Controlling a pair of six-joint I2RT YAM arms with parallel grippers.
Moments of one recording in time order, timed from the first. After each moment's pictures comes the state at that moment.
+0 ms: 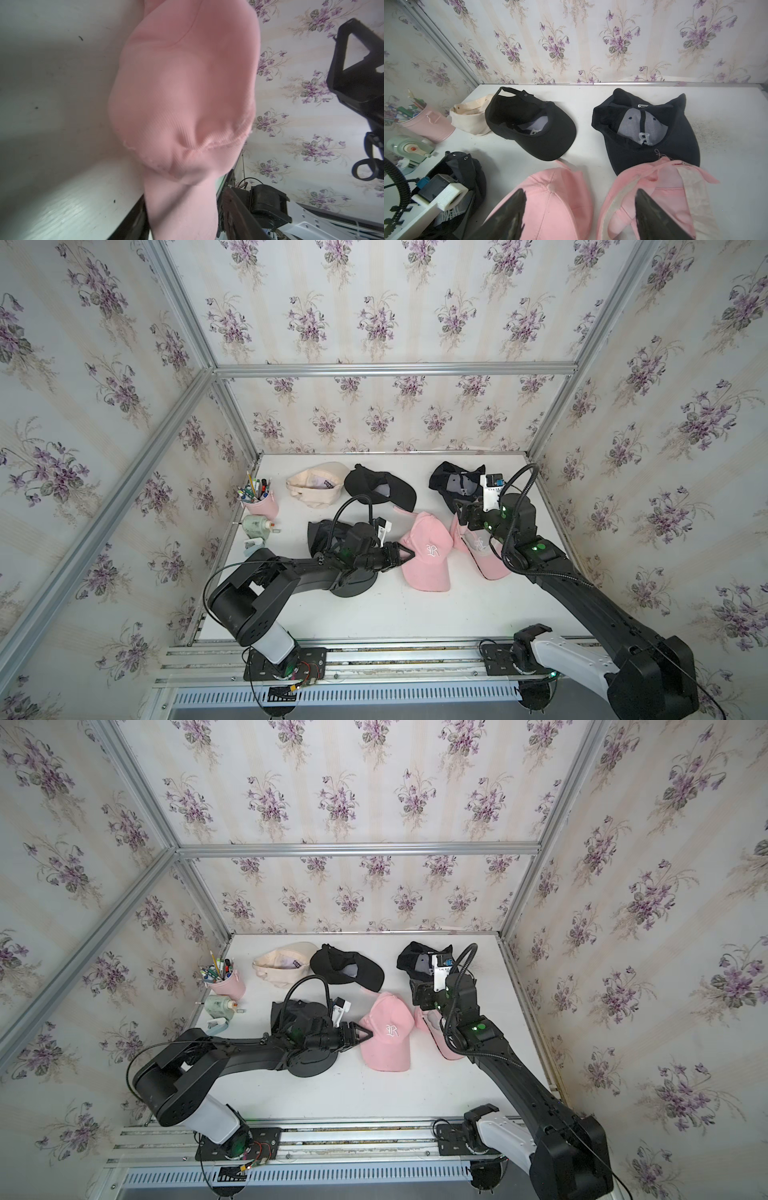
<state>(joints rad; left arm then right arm) -0.65 1.59 0.62 0.39 0.52 -0.94 0.35 1.06 0.73 -0.05 -0.05 0.20</state>
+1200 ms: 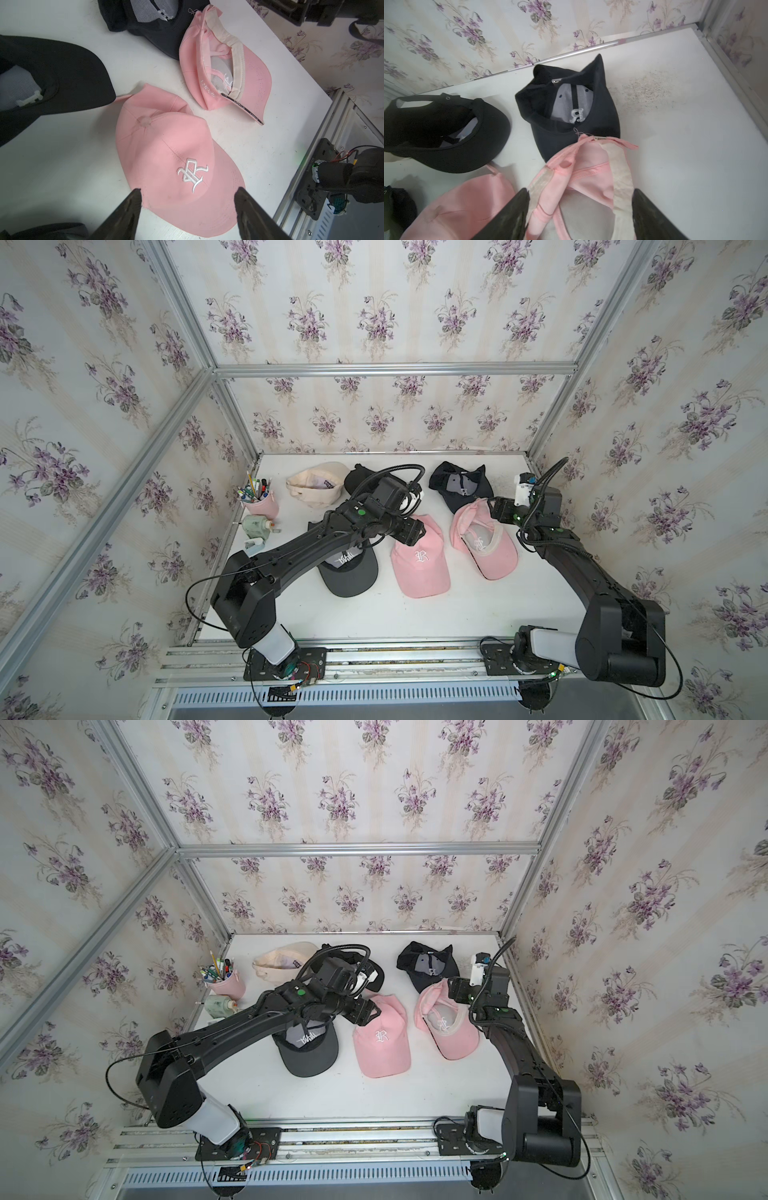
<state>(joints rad) -0.74 1.63 1.36 -0.56 0.19 -0.16 -0.09 1.30 0.76 -0.06 -0.26 0.15</state>
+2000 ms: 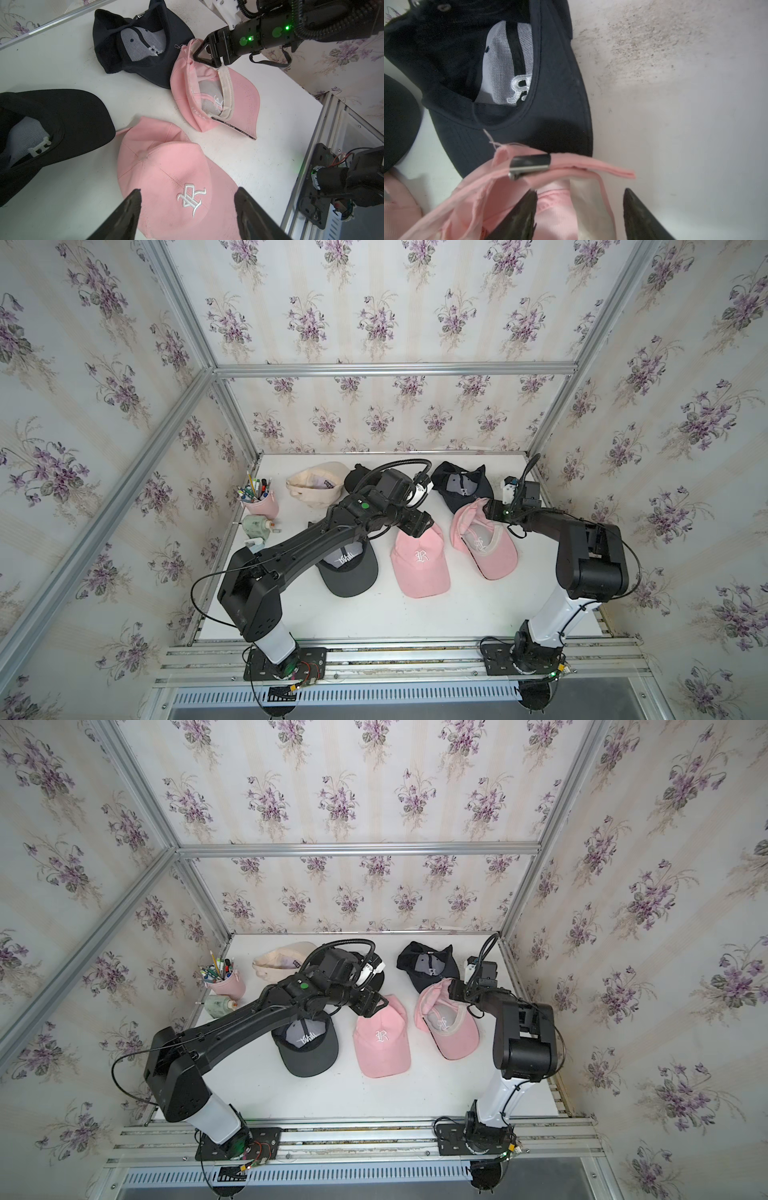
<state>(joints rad) -0.74 1.65 1.43 -0.52 0.21 -0.09 -0.11 1.81 0.99 -0.07 -0.26 0.07</state>
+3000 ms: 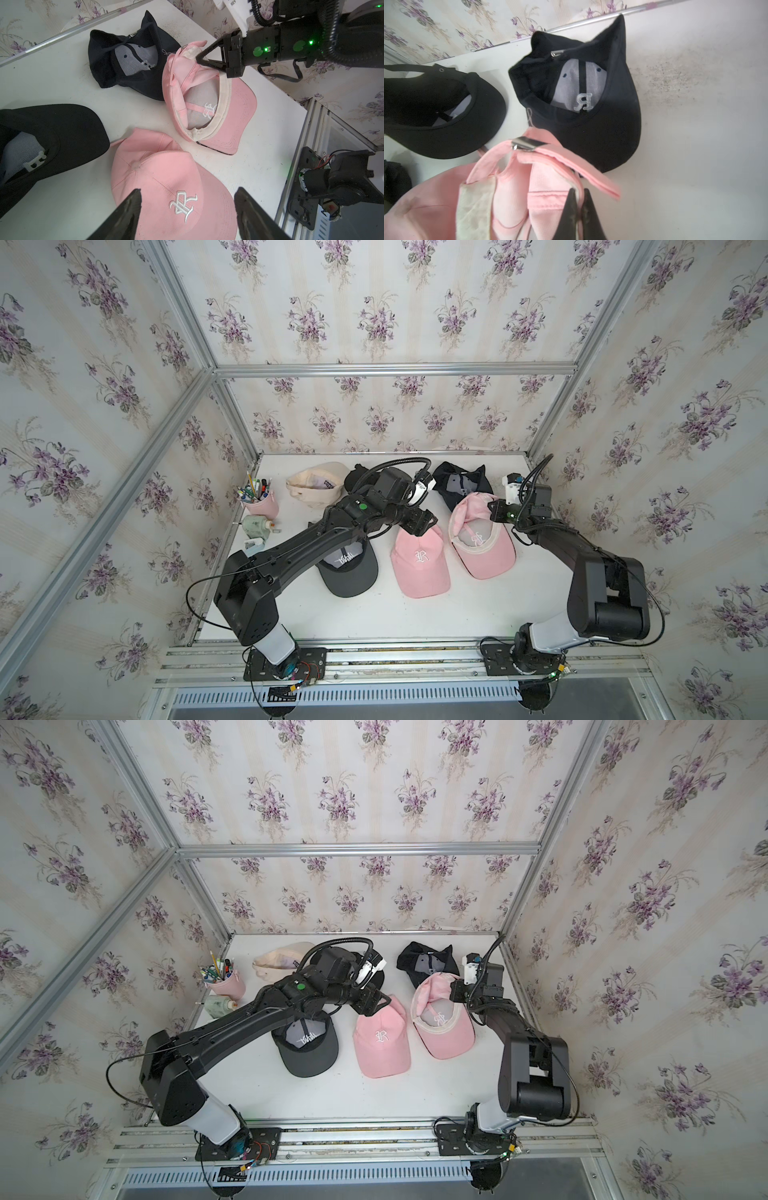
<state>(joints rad) -0.75 1.62 1.44 -0.49 0.24 -0.09 -0.08 1.48 0.83 -0.04 -0.39 0.06</state>
